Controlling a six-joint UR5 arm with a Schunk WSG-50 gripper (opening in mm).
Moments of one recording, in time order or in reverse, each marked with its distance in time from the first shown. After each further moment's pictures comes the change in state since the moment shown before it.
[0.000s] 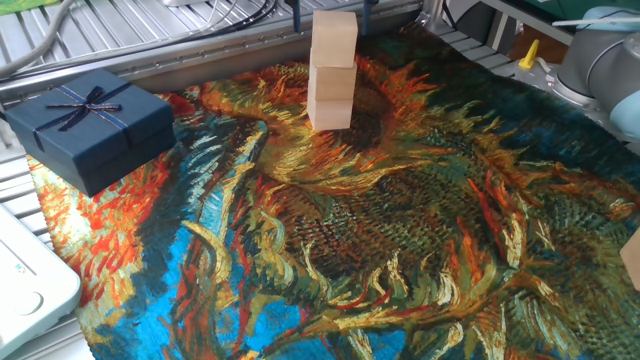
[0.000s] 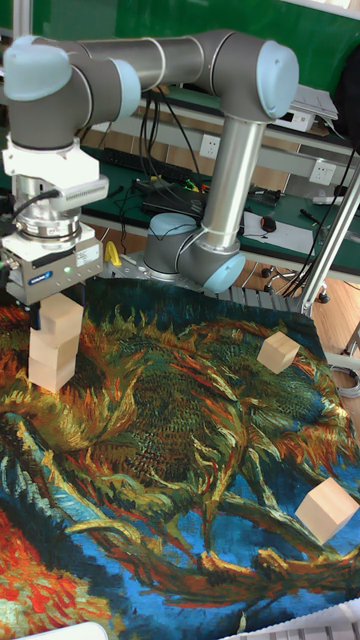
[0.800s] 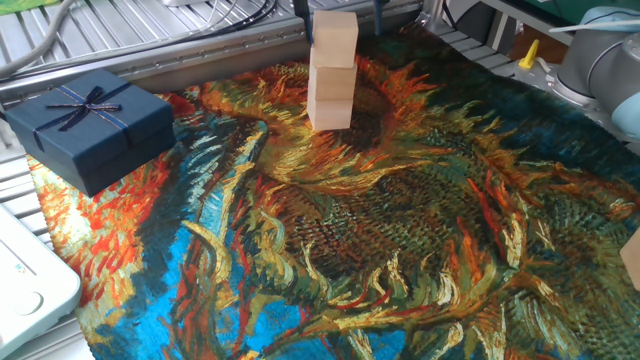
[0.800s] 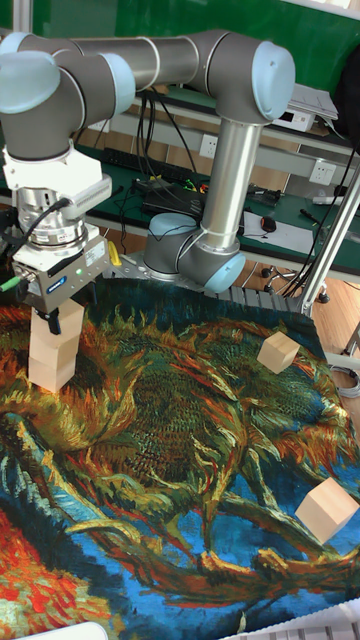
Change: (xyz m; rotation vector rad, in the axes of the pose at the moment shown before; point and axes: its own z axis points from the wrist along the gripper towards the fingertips) arm -0.012 0.014 0.003 -0.060 -0.023 -0.114
